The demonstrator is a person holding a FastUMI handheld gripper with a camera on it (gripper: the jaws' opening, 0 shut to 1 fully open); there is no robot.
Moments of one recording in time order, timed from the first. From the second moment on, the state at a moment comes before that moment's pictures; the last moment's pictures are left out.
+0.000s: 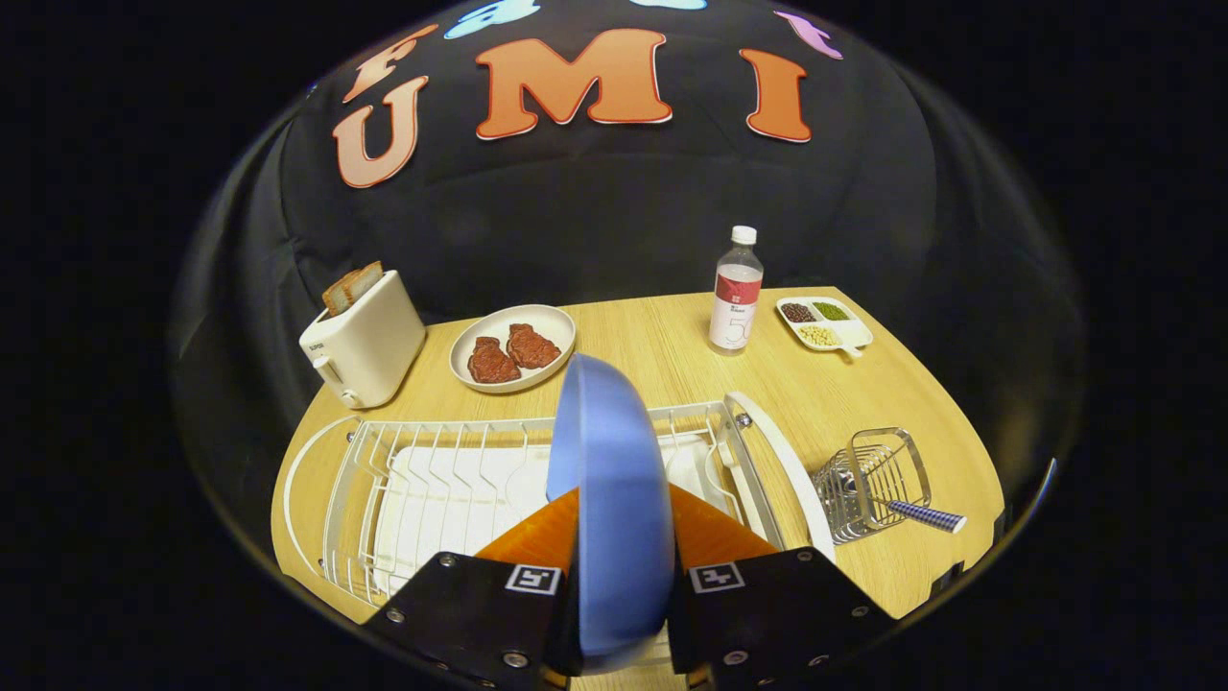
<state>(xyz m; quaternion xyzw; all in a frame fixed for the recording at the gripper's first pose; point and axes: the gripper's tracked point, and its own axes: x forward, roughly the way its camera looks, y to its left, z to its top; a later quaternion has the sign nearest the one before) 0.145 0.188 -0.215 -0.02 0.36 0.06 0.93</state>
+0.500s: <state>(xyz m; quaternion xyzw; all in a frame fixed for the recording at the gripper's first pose) 0.151 0.181 -0.157 -0.07 0.30 0.02 0.95</state>
